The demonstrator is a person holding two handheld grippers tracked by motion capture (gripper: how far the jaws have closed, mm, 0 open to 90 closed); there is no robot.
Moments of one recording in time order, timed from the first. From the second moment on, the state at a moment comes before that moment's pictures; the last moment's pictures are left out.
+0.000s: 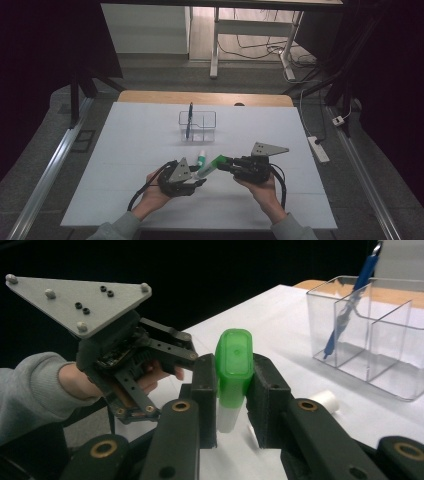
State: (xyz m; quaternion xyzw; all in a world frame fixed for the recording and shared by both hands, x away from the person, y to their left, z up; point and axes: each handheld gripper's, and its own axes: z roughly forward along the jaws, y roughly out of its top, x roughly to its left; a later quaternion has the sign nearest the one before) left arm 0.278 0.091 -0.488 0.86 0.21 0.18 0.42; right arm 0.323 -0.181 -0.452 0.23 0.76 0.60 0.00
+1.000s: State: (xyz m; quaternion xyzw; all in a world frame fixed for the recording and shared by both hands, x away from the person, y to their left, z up) left arm 0.263 0.177 -0.494 0.83 0.32 0.15 0.43; right arm 0.325 -0.200 -0.445 0.25 0.75 0.61 0.06
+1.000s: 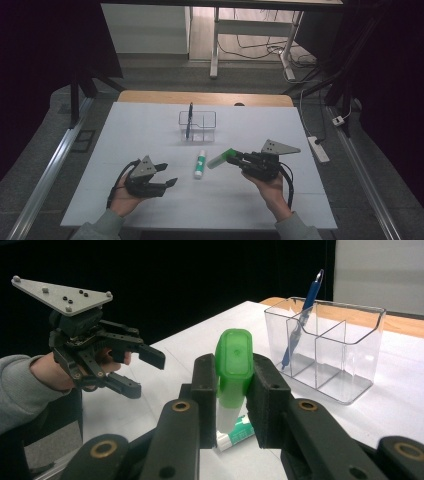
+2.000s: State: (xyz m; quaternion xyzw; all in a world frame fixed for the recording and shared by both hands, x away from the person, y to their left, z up) left arm 0.254 0.224 -0.513 0.82 0.37 0.15 0.42; right arm 0.337 -0.193 -0.433 0.27 0.73 0.62 0.08
